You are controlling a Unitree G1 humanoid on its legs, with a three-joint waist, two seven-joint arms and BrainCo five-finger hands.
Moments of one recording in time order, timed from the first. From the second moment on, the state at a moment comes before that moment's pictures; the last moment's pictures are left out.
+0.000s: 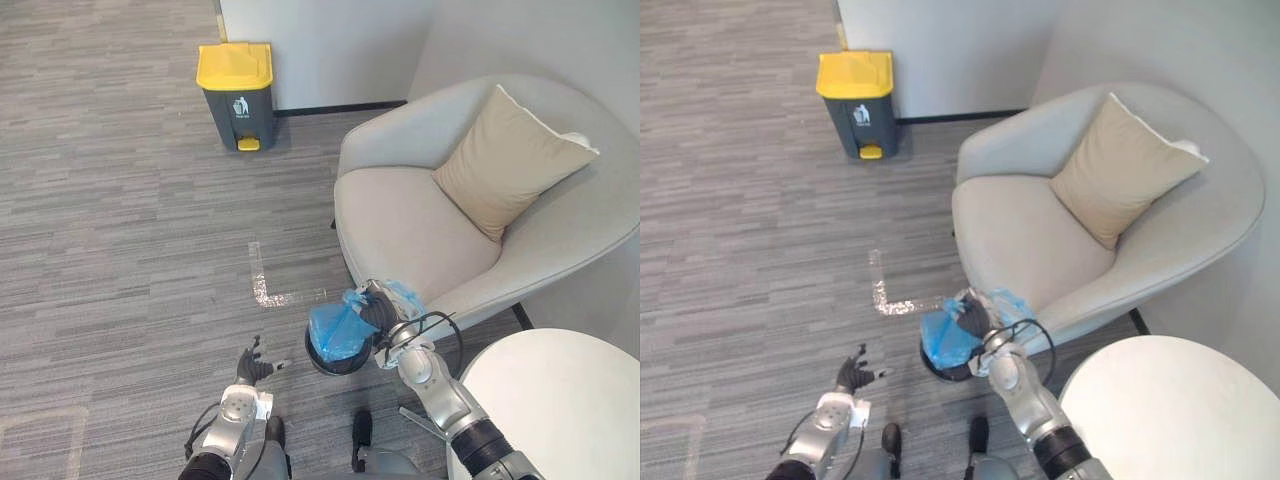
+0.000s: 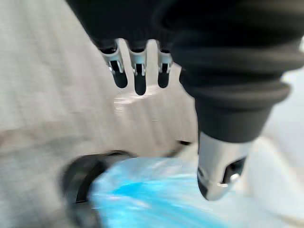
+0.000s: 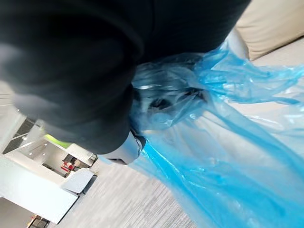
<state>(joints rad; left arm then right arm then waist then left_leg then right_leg) -0.01 0.18 -0.26 0.45 -0.02 -0.04 0.23 -0.14 -0.27 0.39 0.18 -0.41 -0.13 -0.13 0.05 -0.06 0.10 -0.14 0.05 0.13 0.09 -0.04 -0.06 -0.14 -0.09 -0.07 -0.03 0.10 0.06</state>
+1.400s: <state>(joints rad) -0.23 0.33 -0.58 0.26 0.28 -0.10 0.17 -0.33 -0.37 0.62 -0.03 -0.20 -0.17 -0.08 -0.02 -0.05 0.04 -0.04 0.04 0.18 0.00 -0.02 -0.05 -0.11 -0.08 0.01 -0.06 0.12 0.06</state>
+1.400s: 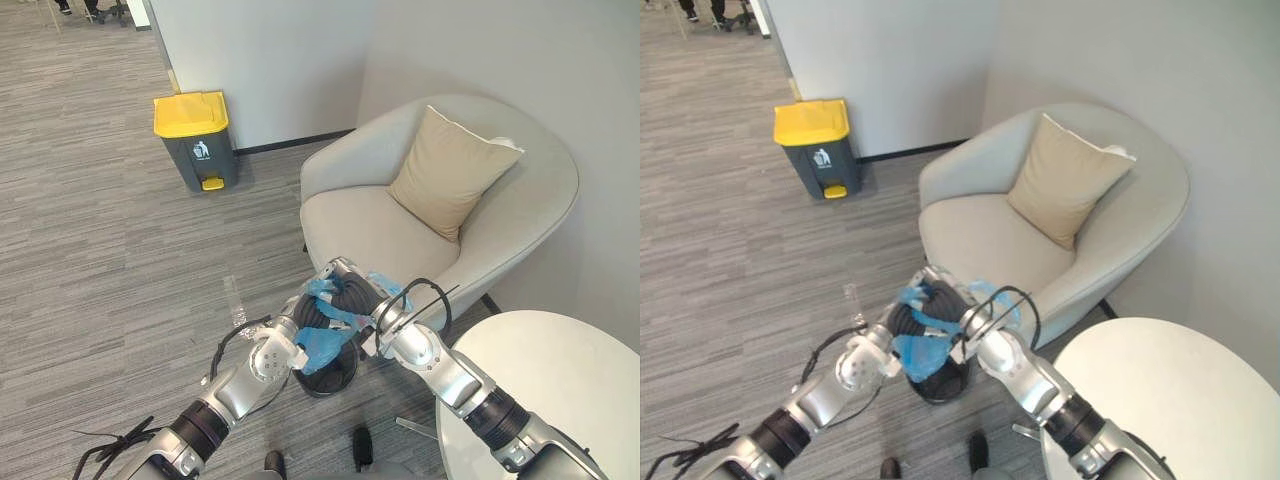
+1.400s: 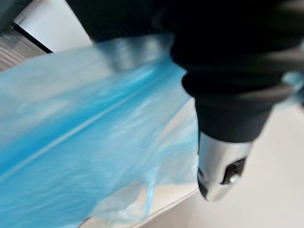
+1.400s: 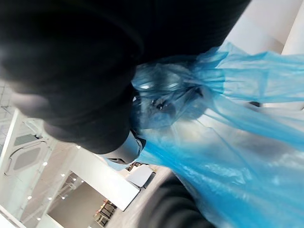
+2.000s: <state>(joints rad) -0.22 0.19 -0.48 0.44 0.27 -0.04 0.25 -0.43 -0.23 0.66 -0.10 -0.01 -0.15 -0.05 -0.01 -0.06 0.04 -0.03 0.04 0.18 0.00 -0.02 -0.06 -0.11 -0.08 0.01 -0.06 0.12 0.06</state>
